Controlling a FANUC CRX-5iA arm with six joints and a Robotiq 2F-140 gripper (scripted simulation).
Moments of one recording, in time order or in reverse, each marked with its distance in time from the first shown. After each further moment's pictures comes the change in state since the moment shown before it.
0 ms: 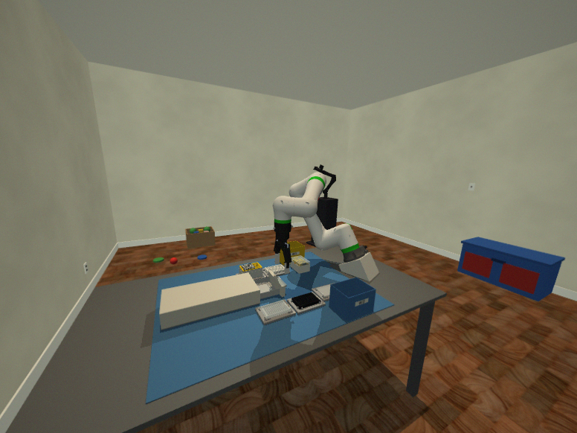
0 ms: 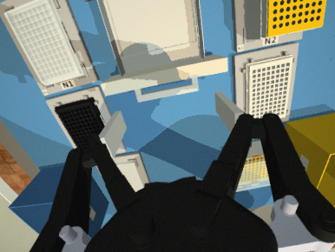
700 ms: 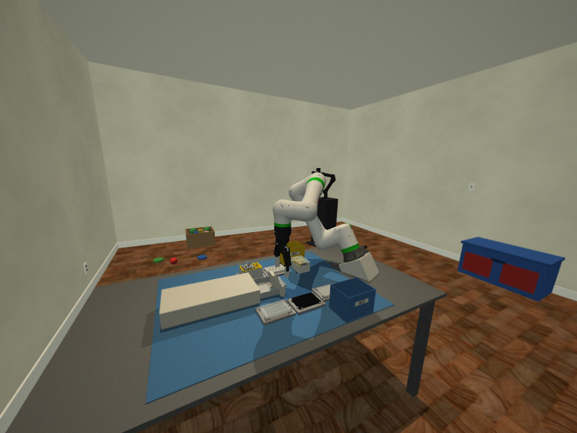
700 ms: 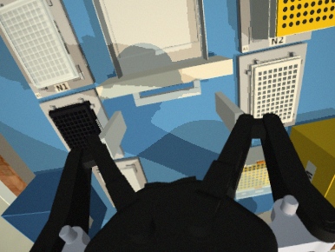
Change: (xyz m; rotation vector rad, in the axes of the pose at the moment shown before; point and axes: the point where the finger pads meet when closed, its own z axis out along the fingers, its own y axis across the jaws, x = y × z) arm 0.000 0.000 0.020 0.000 0.000 0.000
